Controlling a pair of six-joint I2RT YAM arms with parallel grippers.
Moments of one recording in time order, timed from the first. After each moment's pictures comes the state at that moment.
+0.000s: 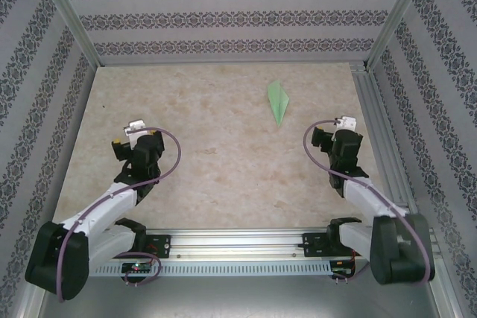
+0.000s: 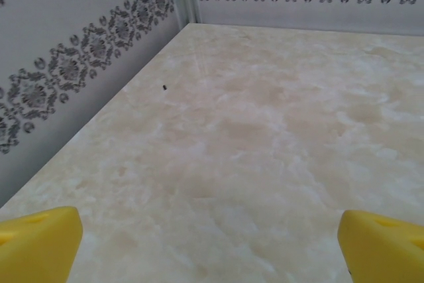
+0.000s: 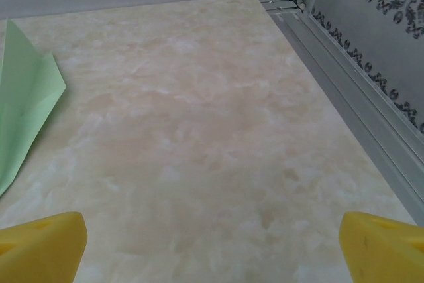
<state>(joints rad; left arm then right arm) -0.31 1.04 0.39 0.21 -0.74 -0.20 0.05 1.15 0.35 0.38 0.24 0.07</state>
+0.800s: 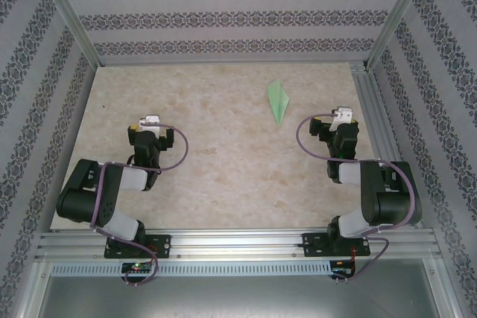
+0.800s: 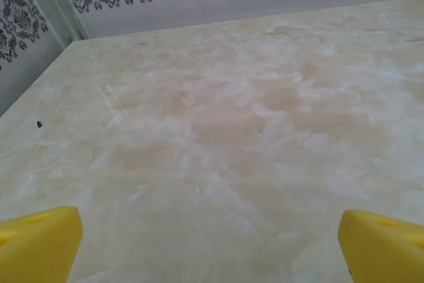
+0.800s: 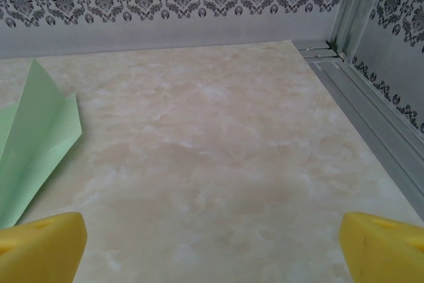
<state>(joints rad) -0.14 1.55 0.36 0.86 -0.32 0.04 -0.03 1.50 0.39 0.84 0.06 0.00</state>
